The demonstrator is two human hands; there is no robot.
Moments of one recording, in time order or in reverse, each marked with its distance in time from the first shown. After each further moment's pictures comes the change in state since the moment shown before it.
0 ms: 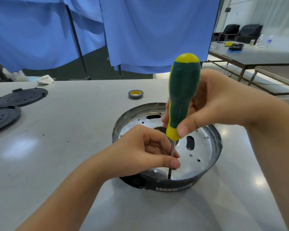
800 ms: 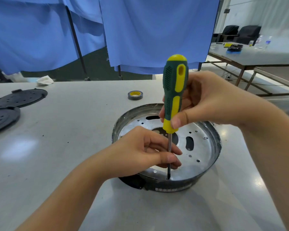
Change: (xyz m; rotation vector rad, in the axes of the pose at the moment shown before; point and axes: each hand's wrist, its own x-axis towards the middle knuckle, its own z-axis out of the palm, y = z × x) left_hand 0.000 -0.001 -0.001 -0.064 -0.036 -0.048; right_hand 0.005 0.007 -0.002 0.033 0.096 0.011
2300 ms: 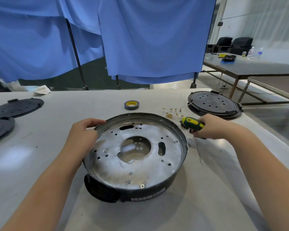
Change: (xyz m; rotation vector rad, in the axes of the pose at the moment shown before) left_hand 0.006 -0.035 -0.085 0.178 1.007 -0.267; right_hand -0.008 0.132 -0.079 -0.755 0.283 0.848
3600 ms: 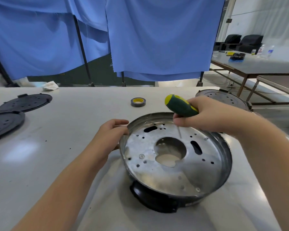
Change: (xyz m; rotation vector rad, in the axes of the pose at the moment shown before) left_hand -0.013 0.005 0.028 -0.204 -0.232 -0.106; right_hand -0.072 -0.084 -0.027 0.296 -0.041 -0.373
